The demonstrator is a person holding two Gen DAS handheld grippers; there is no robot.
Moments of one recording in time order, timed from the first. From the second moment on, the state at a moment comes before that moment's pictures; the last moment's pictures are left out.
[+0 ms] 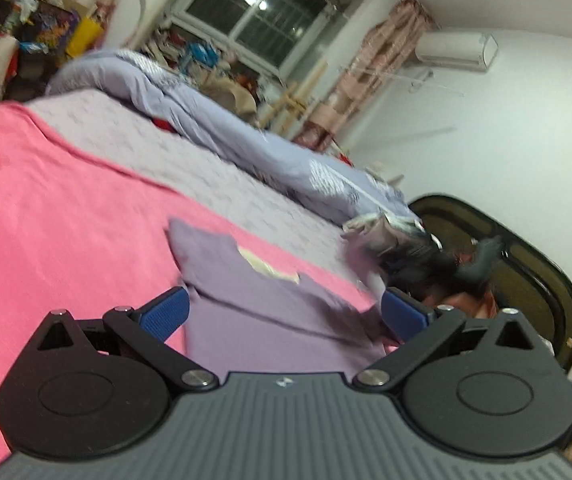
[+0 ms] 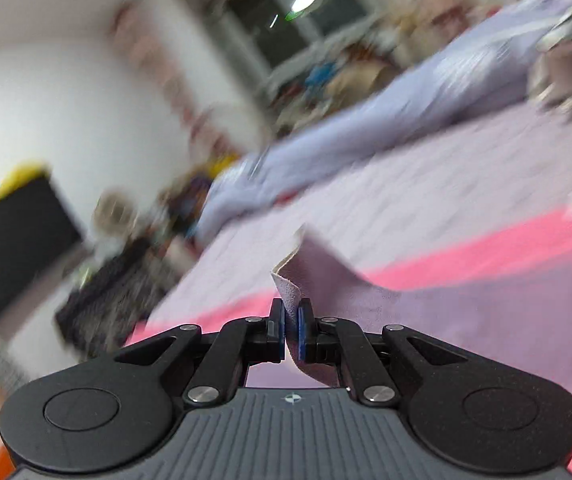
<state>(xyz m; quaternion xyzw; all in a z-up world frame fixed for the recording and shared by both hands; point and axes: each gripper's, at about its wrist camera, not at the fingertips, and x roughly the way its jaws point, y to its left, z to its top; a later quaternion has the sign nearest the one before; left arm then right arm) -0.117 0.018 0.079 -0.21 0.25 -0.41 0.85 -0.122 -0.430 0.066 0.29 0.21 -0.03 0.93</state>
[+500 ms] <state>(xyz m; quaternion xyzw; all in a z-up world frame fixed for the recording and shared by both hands) -0.045 -0.146 0.054 -0.14 0.39 -0.38 0.83 -0.200 -0.387 0.048 -0.02 0.26 -0.17 0.95</state>
